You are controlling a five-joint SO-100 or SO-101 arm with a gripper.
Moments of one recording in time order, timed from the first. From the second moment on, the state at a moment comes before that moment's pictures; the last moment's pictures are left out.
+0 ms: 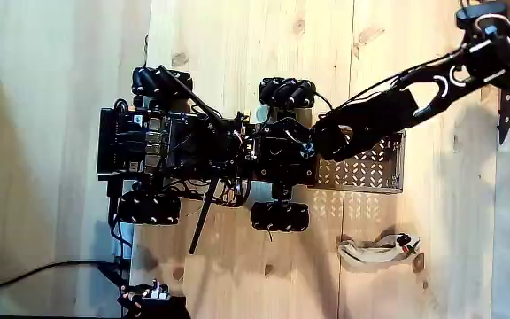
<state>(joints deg) -26.7 58.8 43.1 75.5 18.5</state>
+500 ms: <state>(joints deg) -13.8 83.6 43.2 96.2 26.3</state>
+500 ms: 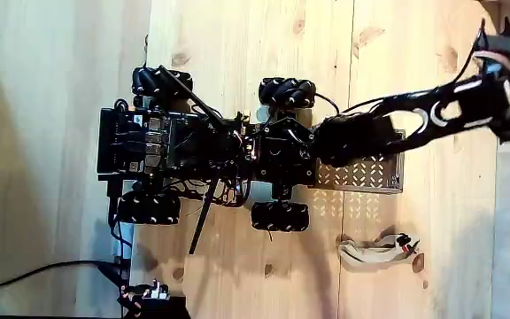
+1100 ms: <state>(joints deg) 0.2 114.5 77.8 96.5 13.9</state>
